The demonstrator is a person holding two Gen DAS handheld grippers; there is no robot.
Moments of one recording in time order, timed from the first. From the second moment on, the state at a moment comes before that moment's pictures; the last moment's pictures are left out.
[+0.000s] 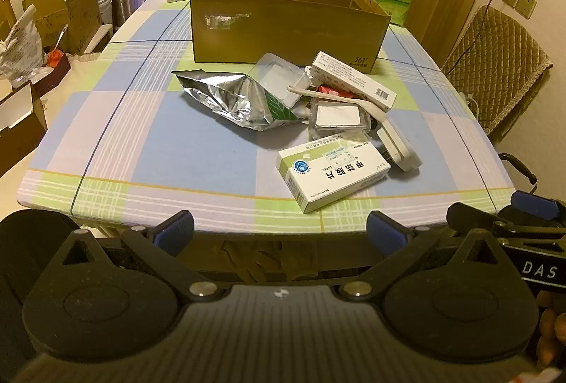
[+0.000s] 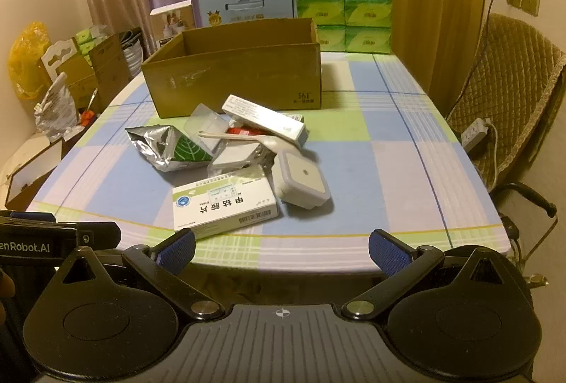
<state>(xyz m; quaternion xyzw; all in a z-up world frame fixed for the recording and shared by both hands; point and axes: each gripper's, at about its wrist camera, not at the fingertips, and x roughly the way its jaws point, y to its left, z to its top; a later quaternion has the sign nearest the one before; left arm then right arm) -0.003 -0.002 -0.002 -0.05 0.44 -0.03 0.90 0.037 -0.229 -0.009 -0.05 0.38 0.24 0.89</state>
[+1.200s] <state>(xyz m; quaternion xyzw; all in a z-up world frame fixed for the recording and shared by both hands) -0.004 -0.003 -0.007 -0.07 0.44 0.00 0.89 0.038 -0.231 -0.013 -0.04 0.38 0.25 0.89</state>
